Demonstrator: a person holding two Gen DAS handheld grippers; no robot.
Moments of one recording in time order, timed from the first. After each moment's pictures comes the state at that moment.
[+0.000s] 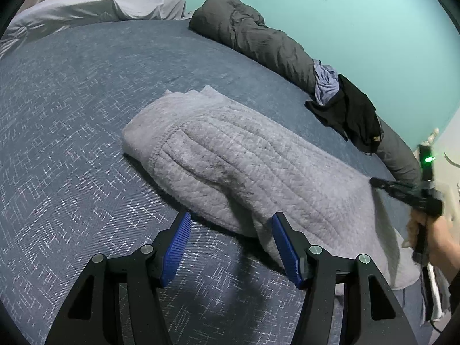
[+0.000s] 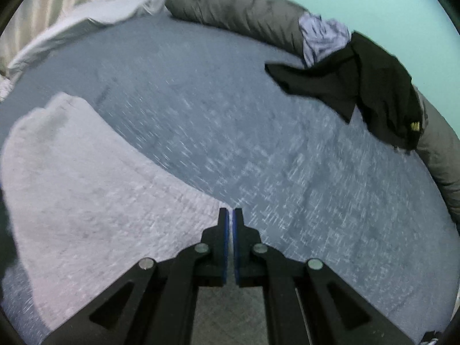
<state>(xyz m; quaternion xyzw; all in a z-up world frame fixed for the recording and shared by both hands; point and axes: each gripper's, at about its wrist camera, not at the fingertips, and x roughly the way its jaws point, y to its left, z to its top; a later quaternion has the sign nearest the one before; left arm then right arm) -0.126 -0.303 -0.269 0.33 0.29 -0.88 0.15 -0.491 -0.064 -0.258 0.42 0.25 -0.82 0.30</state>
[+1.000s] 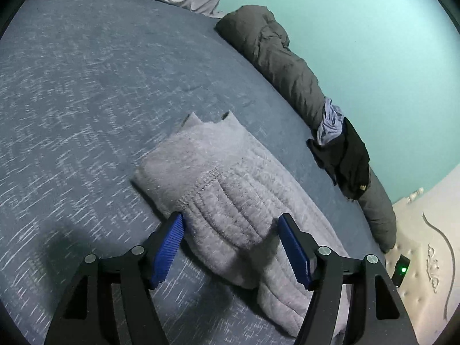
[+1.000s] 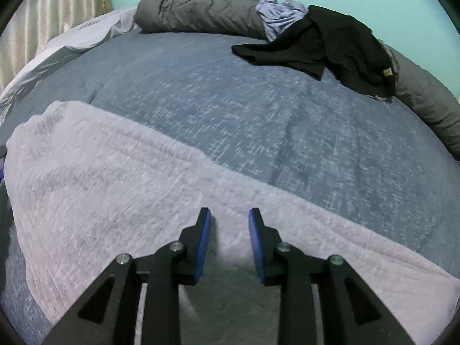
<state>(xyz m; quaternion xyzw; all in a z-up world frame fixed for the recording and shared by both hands) -0.142 -0.356 -0.274 0.28 0.42 -0.85 0.13 -0.443 0.007 -0.279 0.42 0.16 -0.85 0.26</state>
